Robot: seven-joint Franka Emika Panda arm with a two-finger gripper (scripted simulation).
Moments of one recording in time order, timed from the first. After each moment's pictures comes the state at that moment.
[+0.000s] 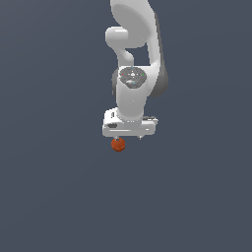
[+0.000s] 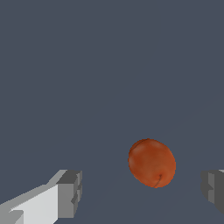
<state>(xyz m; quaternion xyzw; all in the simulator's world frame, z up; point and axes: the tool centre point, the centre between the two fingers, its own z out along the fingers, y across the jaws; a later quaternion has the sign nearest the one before) 0.003 0.009 0.150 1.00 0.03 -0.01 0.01</state>
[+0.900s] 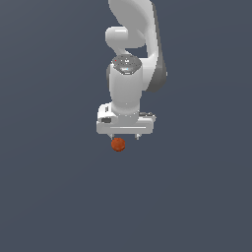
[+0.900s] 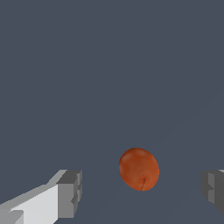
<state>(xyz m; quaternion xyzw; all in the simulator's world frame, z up) 0.020 -0.005 0.181 1.00 0.01 0.03 0.01</state>
